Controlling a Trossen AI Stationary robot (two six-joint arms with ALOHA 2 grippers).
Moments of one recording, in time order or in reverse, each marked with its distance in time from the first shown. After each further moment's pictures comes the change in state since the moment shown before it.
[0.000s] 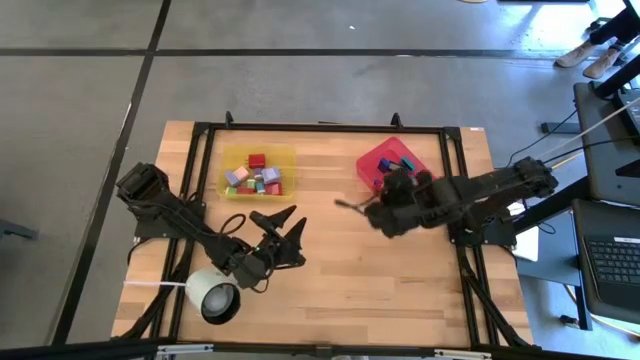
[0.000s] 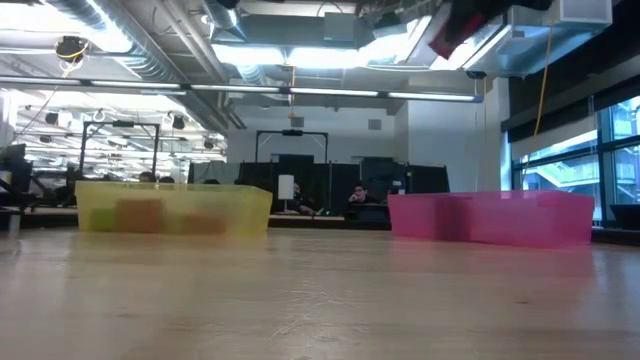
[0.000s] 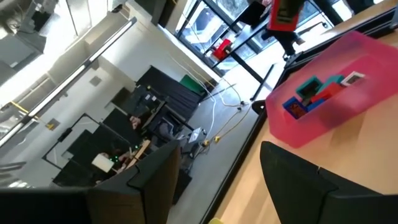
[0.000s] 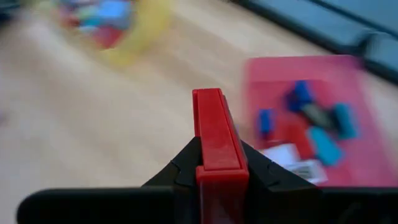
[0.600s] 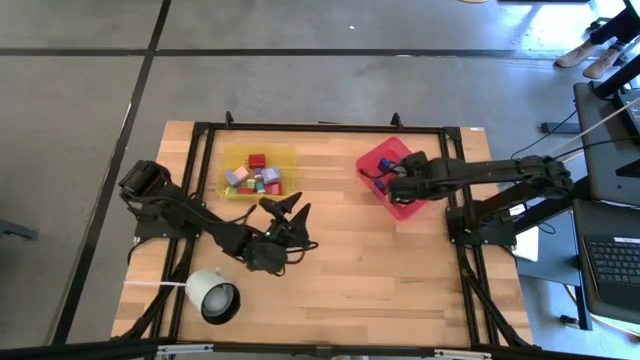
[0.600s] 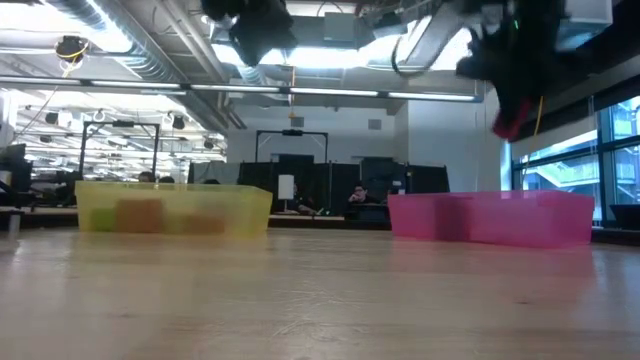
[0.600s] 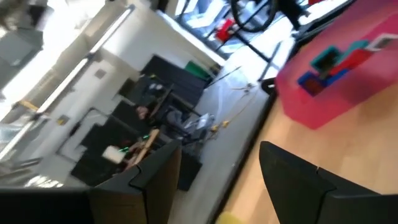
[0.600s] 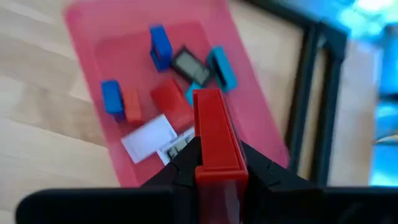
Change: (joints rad) left arm 0.129 0.000 -0.001 -0.243 0.071 -0.162; right arm -0.320 -0.141 -0.357 -0.104 -0.103 0.049
